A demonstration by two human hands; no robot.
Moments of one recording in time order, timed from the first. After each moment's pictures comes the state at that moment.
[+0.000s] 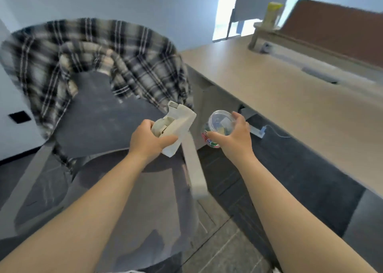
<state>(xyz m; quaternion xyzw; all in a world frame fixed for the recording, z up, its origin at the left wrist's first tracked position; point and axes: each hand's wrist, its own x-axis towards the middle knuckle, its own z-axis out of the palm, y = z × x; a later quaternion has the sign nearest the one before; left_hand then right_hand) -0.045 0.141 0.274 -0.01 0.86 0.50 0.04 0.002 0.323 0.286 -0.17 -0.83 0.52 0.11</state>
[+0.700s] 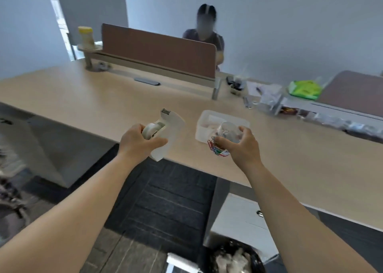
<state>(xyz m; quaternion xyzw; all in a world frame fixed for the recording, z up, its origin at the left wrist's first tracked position) 0.206 0.580 0.341 0.27 0.83 0.48 0.13 0.377 0.732 0.353 -0.43 -0.77 0.38 0.29</state>
